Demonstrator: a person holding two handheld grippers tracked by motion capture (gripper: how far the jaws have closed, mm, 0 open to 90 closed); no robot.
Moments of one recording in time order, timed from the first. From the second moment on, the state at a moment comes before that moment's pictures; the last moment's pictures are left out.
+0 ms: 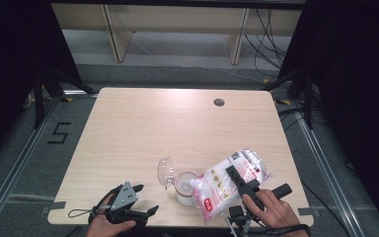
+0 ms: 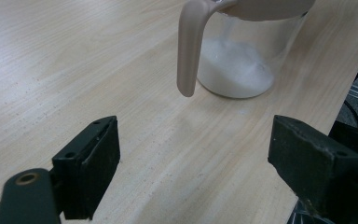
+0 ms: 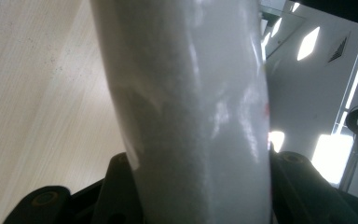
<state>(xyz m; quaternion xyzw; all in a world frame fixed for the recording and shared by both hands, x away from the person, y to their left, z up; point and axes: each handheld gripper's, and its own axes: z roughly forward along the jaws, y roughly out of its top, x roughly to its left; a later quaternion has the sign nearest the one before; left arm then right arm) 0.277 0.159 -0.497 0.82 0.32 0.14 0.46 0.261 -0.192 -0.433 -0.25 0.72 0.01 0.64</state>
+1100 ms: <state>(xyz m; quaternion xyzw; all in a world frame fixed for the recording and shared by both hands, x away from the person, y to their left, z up) 0.279 0.162 -0.495 0.82 0.30 0.16 0.46 0.260 -0.193 -0.432 -0.24 0.72 0.01 0.65</state>
